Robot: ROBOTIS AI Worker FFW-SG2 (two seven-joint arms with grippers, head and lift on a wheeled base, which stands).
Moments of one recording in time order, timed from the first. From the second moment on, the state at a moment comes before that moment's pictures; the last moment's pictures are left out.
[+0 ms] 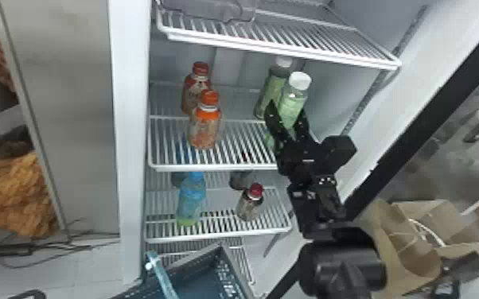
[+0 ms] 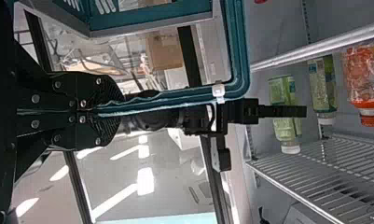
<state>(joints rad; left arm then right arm) 0.47 0.29 -0.20 -2.01 1.28 0.90 -0.52 0.04 -0.12 -0.10 -1.67 -0.10 -0.18 0.11</state>
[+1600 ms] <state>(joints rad) 0.49 0.29 -0.19 -2.01 1.28 0.90 -0.52 0.70 -0.12 -0.10 -2.66 -0.38 0.86 0.24</state>
